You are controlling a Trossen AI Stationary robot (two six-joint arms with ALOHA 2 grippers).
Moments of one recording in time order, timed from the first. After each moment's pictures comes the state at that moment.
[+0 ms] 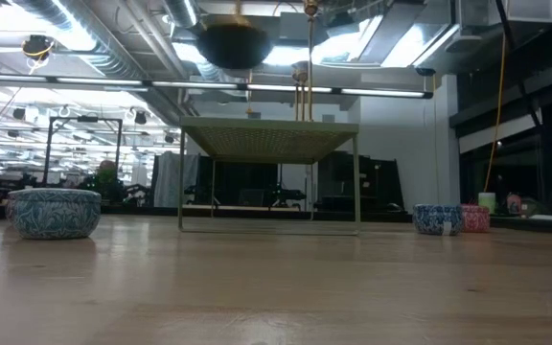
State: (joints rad) left arm -0.28 1.44 1.46 -0.15 -0.44 -0.23; right arm 0.18 1.54 1.22 0.25 0.03 0.21
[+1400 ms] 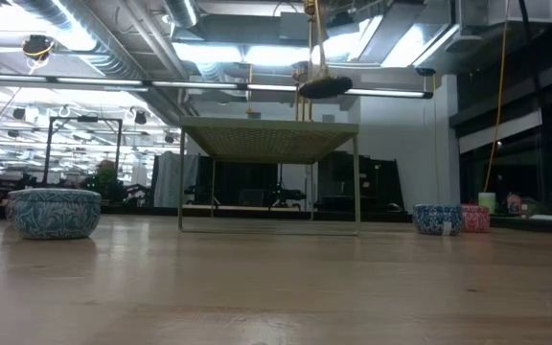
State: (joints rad) left arm -0.46 1.18 1.20 -0.36 -0.57 -0.47; right arm 0.09 1.28 1.20 -0.15 0.20 0.04
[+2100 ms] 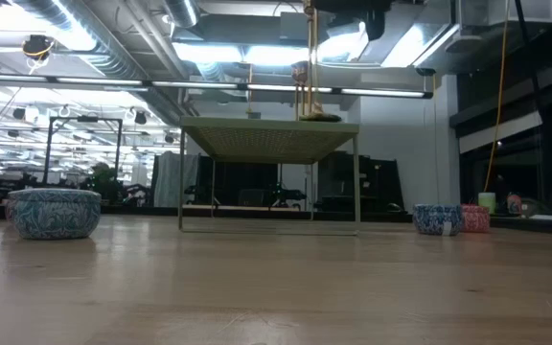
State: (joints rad) left arm -0.56 1.18 1.20 -0.36 -0.75 -0.57; right arm 0.01 1.23 0.96 0.13 0.24 0.10
